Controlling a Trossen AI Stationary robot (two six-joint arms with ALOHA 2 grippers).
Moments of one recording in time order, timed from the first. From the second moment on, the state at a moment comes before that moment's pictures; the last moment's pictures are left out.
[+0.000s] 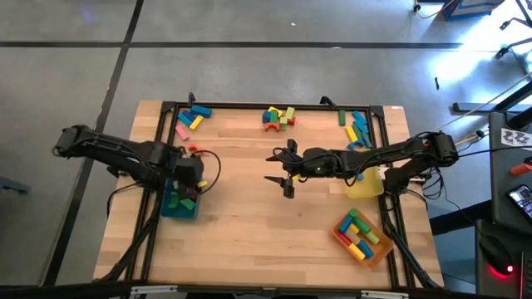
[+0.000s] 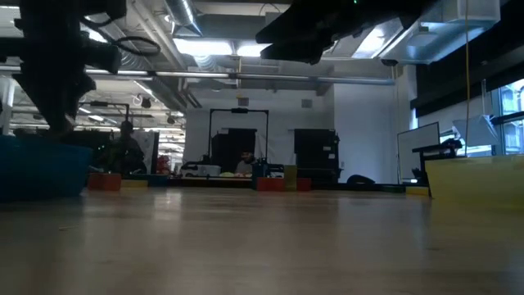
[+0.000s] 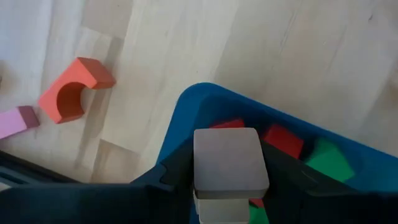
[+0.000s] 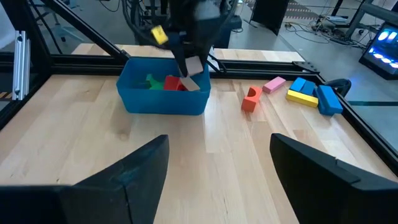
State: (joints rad) left arm -0.13 1.02 0.74 -1.15 -0.20 -0.43; right arm 0.07 1.52 0.96 0.24 0.15 -0.03
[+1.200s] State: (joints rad) left arm -0.13 0.97 0.85 -1.00 -0.32 -0.22; right arm 0.07 1.54 0.96 0.20 0.34 -0.03
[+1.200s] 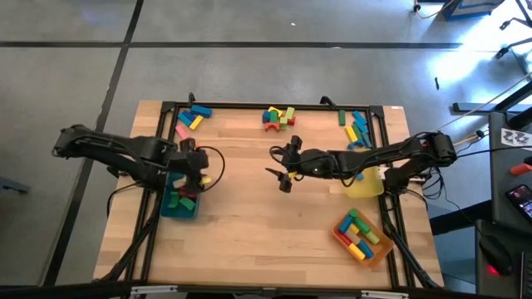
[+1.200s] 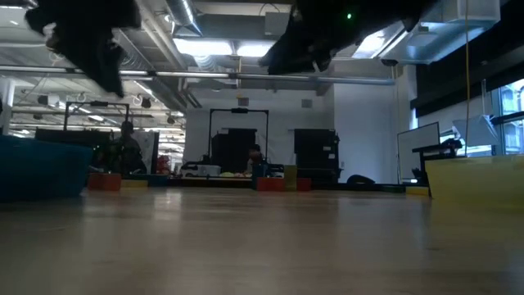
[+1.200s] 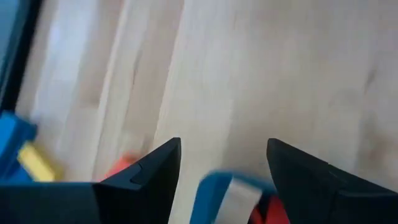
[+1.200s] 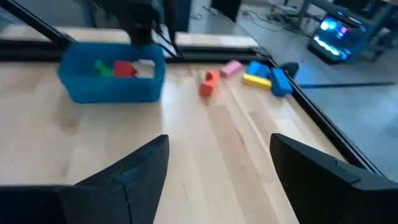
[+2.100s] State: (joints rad) left arm -0.02 0.81 0.41 0.05 -0.28 0.09; right arm -0.17 1.75 0.96 0.18 0.39 0.02
